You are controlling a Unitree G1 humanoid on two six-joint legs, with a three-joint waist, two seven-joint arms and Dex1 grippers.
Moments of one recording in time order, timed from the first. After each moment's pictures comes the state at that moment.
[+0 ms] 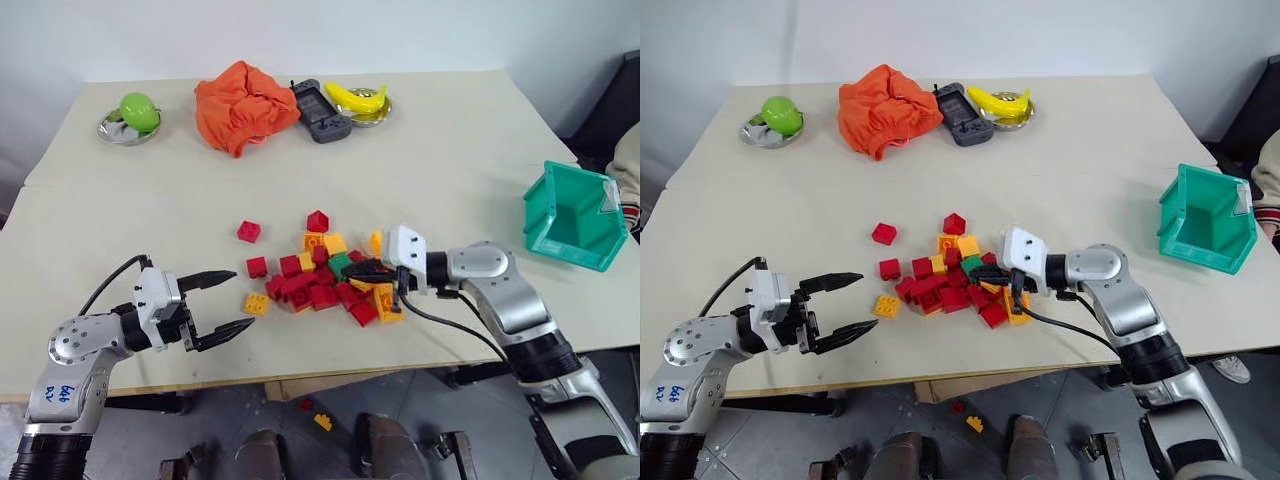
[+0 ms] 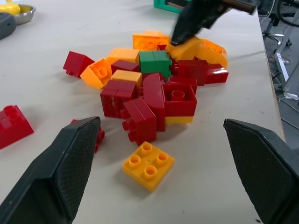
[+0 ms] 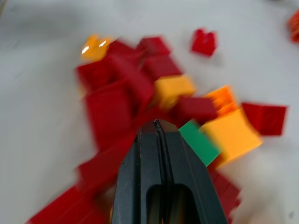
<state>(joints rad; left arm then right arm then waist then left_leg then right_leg) -0.03 0.68 0.20 -0.14 -0.50 0.08 -1.05 -0.56 -0.60 0.24 0.01 0.19 0.13 1.14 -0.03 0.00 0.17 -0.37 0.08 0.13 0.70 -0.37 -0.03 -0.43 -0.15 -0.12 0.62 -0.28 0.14</state>
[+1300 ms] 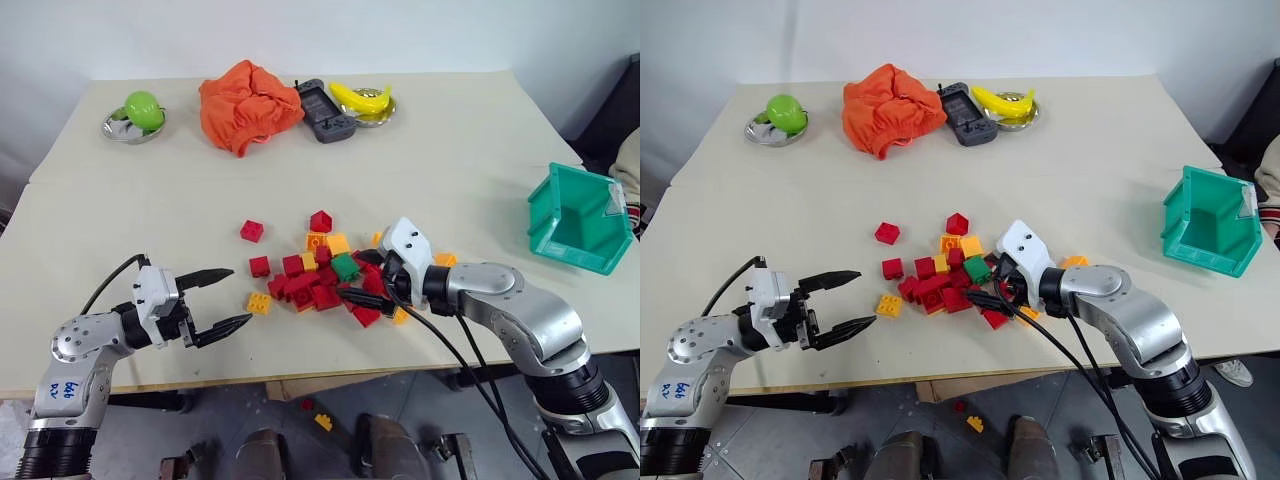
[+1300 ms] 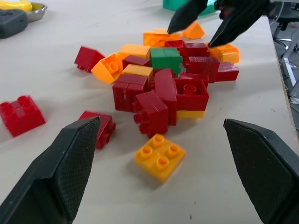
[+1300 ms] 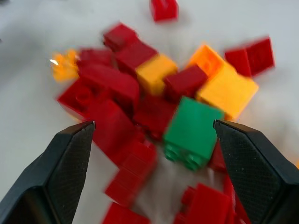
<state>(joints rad) -0.06 0.65 0.21 -0.08 -0.49 0.06 -1.05 -0.54 -0.56 0.24 -0.37 0.41 0.95 0.58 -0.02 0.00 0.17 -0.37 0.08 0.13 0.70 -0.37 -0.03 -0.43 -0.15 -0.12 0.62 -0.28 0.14</state>
